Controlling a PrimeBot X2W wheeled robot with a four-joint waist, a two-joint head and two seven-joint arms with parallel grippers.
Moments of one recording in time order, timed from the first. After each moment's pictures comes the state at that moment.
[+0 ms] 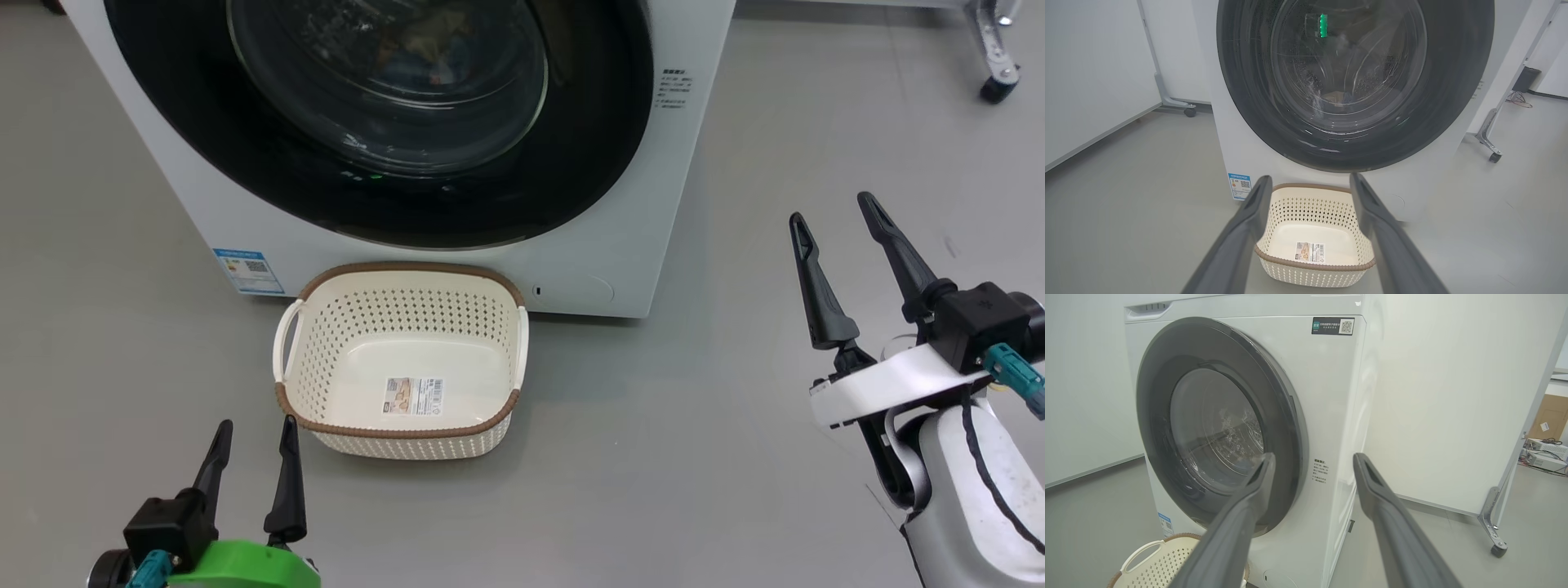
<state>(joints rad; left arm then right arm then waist) 0.05 0.03 -0.07 0.16 -0.32 -0.12 -0.25 -0.29 -0.19 0.20 0.18 0.20 0.13 -0.26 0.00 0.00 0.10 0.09</state>
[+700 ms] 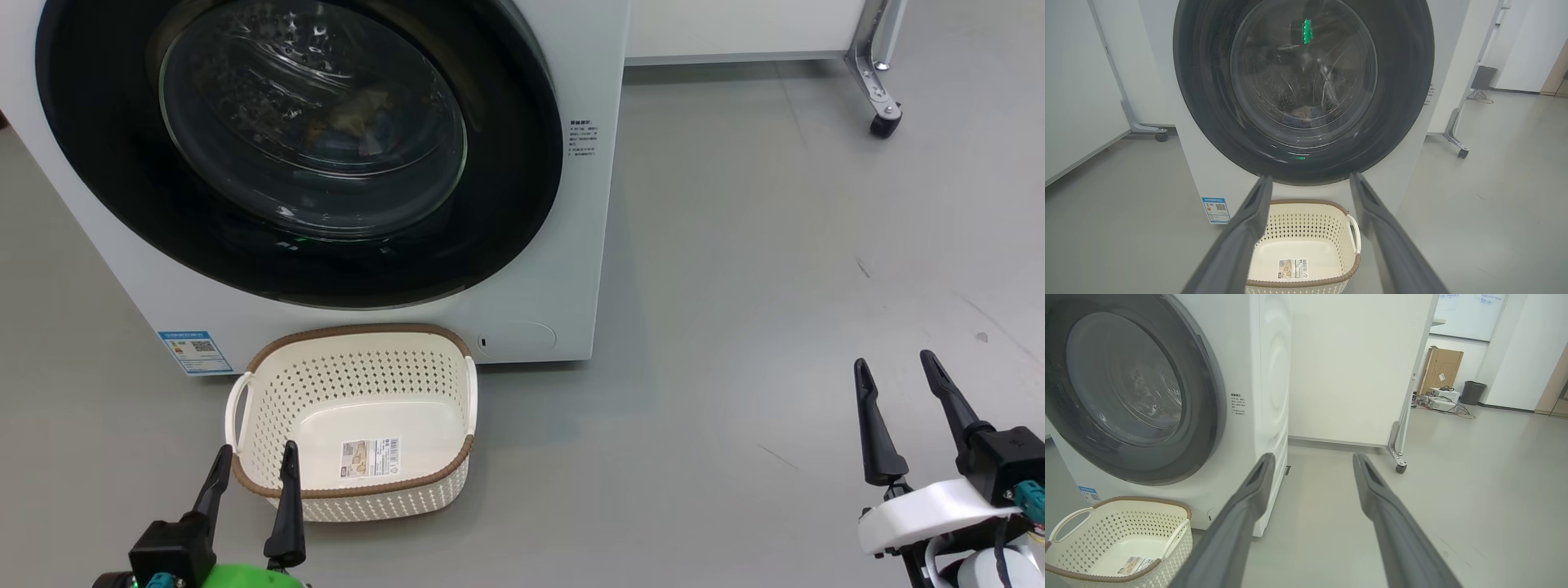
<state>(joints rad) 0.10 0.04 -0.07 0.17 -0.28 -0.12 -0.25 0.03 -0.18 0.06 0.14 0.16 0.07 -0.26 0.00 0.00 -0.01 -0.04</state>
